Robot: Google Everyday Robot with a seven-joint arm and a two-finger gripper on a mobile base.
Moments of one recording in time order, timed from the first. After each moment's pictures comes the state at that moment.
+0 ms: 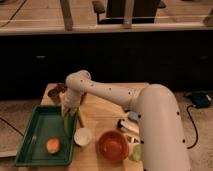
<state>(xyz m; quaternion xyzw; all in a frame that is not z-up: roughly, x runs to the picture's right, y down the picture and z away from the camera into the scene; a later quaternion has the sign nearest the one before) -0.223 0.142 0.823 -0.10 -0.46 -0.65 0.60</state>
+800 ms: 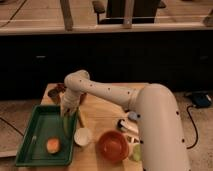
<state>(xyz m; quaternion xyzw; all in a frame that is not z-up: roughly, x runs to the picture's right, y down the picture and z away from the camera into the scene) -0.228 0.143 0.820 -0.11 -0.45 -0.65 0.60</state>
